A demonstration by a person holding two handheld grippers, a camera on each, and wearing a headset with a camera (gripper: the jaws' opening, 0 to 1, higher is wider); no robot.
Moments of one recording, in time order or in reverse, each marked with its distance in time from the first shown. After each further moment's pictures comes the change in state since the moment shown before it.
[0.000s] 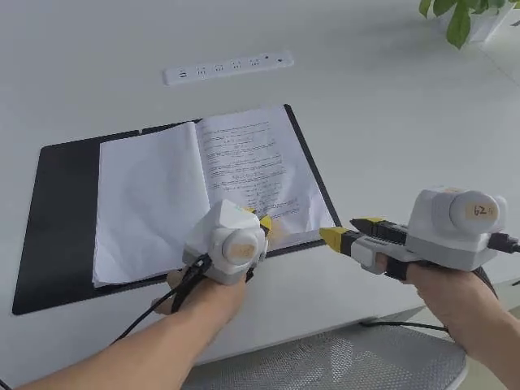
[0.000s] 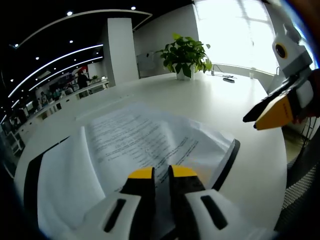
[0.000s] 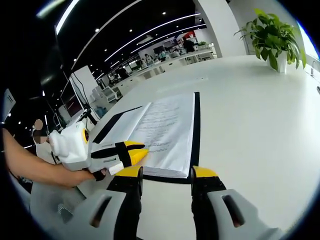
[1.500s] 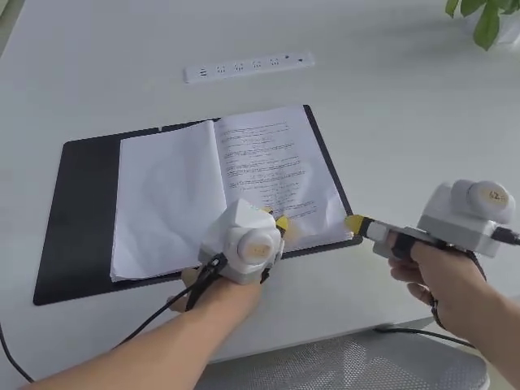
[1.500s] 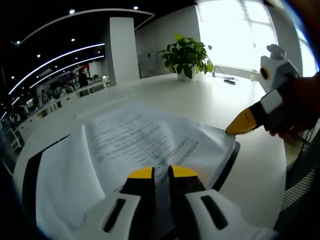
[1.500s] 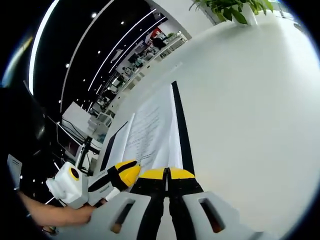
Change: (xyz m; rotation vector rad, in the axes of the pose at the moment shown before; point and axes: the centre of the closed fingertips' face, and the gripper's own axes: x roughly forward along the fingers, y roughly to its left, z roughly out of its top) left arm 0.002 0.000 0.000 -0.018 -0.004 0.001; right arm 0.028 -0.023 -0.004 0.427 -0.012 0.024
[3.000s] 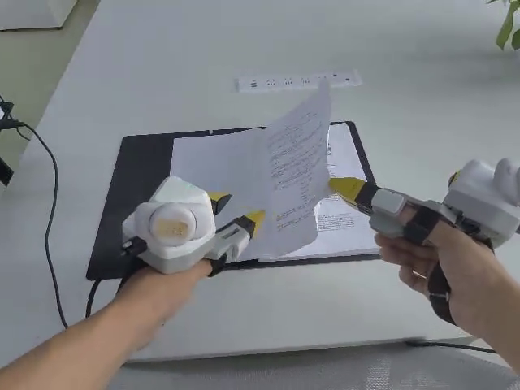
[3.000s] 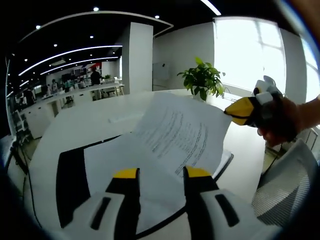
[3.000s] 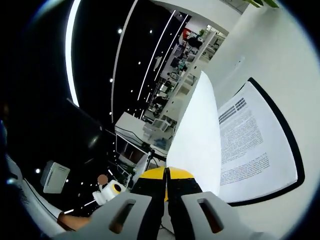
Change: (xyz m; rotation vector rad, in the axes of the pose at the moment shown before) left arm -0.135 0.097 0.030 -0.142 -0.082 0.042; right arm -0.006 0.186 0.010 0.091 -0.005 0.509
